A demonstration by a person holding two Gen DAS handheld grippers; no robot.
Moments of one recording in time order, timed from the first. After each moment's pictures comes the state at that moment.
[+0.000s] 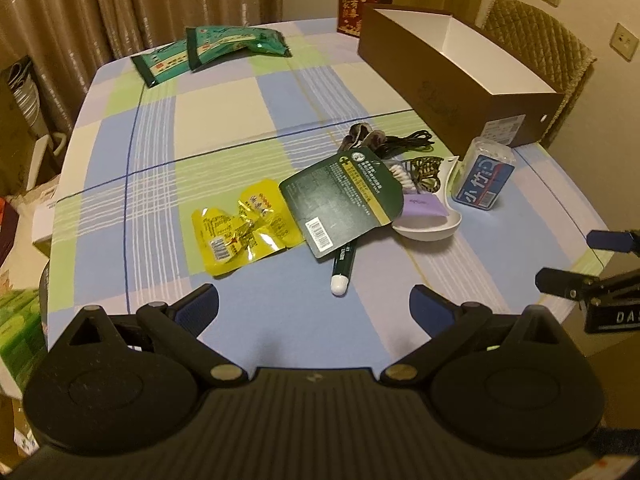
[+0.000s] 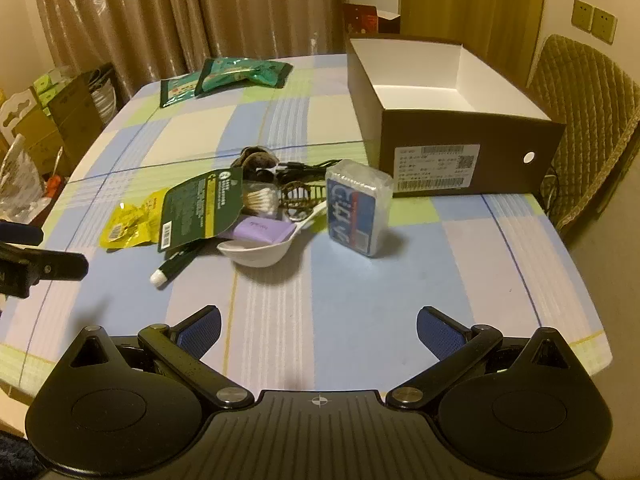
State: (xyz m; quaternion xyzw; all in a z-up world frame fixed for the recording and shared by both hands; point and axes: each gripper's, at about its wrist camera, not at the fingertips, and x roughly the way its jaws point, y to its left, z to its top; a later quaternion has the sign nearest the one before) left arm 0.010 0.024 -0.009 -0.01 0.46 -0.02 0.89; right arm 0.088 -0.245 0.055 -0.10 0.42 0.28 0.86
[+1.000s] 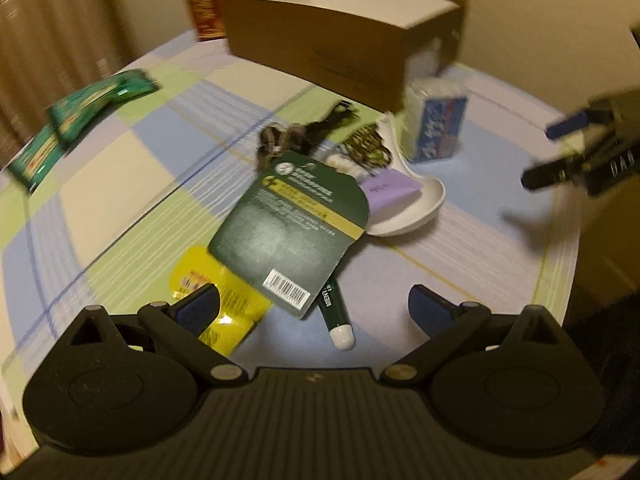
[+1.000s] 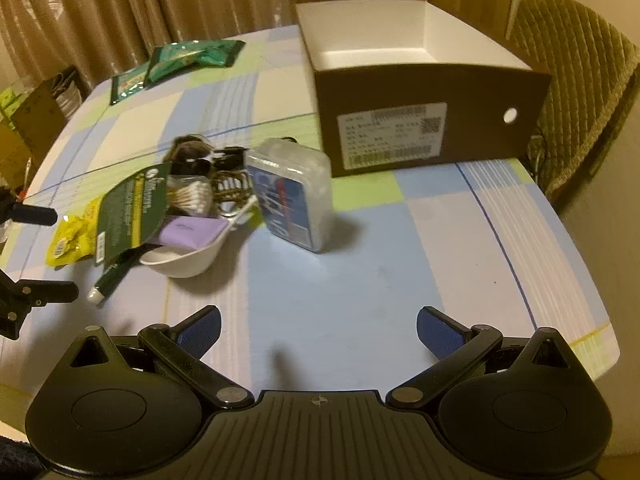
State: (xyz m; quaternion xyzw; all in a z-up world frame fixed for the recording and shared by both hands) left arm 0.083 0.016 -0.059 0.15 0.45 -0.21 0.85; right arm 0.148 -0.266 0.021 -0.07 0.47 0.24 0.85
